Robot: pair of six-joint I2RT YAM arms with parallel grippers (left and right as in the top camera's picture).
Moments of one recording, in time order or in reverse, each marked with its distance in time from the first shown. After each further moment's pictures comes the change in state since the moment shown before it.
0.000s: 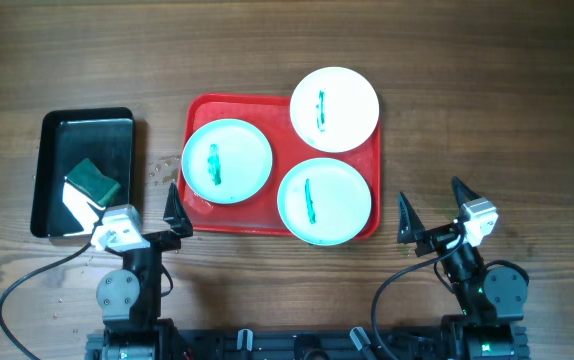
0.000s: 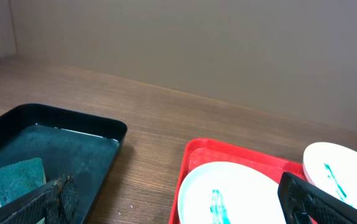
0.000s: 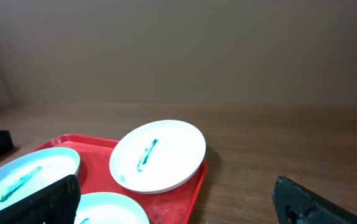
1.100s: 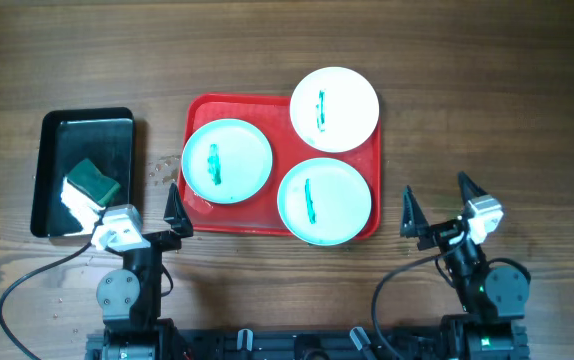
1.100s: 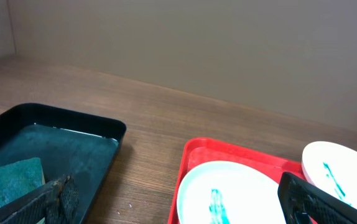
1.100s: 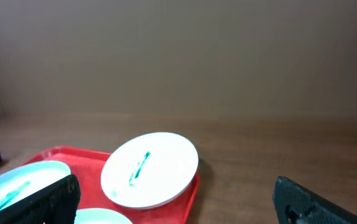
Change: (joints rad) left arm 0.000 0.002 0.000 0.000 0.005 0.000; right arm 0.000 0.092 0.000 0.132 0.030 0.000
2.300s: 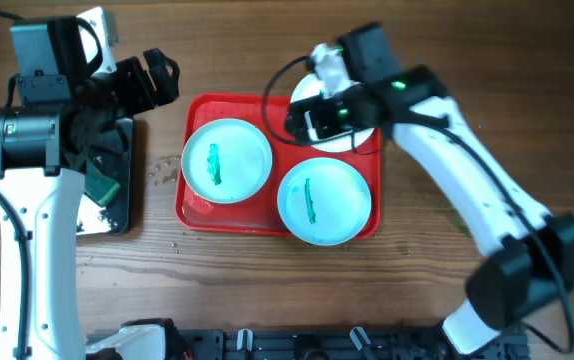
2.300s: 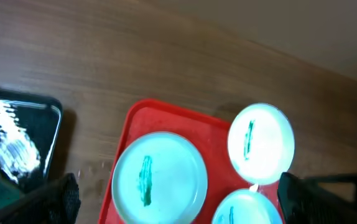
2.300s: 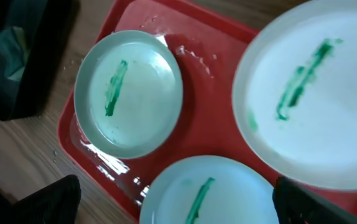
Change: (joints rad) left arm 0.000 1.391 1.597 -0.950 0.256 -0.068; right arm 0.451 1.688 1.612 -1.048 -0.066 0.014
